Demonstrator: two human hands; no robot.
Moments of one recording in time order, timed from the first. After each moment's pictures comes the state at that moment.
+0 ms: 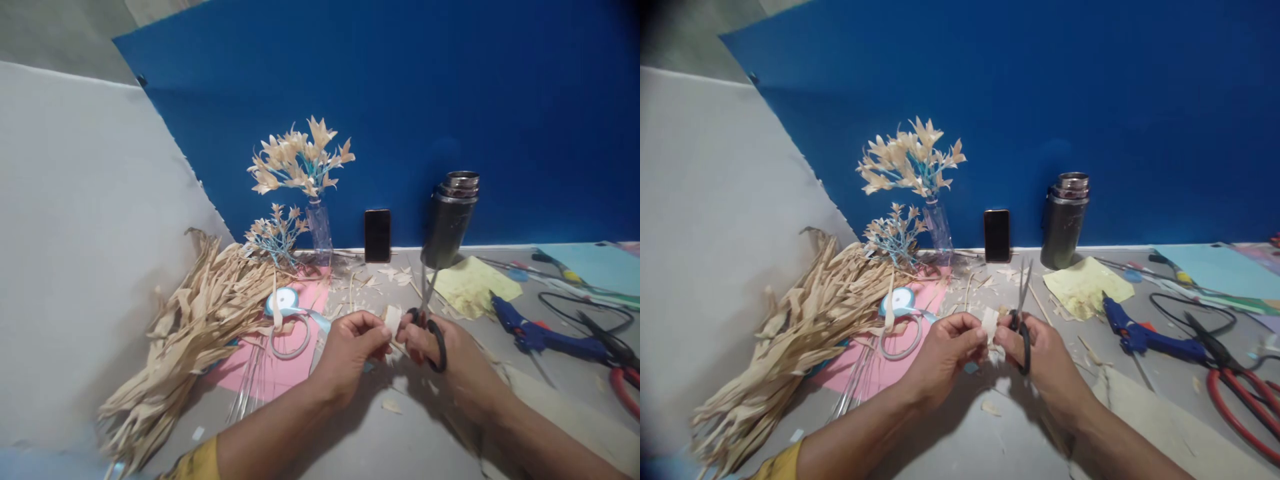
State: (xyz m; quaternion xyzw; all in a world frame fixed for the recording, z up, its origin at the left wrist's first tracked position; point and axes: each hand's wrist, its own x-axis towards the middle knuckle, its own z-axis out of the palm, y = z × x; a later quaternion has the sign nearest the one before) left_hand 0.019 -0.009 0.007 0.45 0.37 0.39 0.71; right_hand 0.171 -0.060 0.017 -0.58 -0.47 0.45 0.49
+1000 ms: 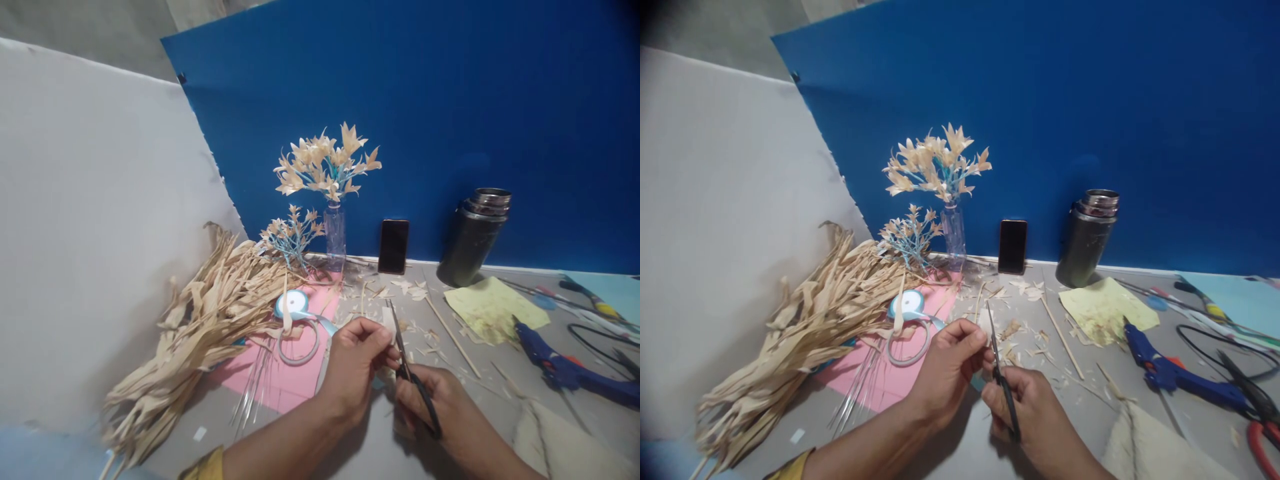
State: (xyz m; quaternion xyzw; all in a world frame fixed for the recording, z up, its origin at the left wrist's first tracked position) left_hand 0.014 -0.008 0.002 0.36 0.34 0.47 0.73; right_hand 0.145 -0.063 -0.028 -0.52 -0.51 0.57 0.39
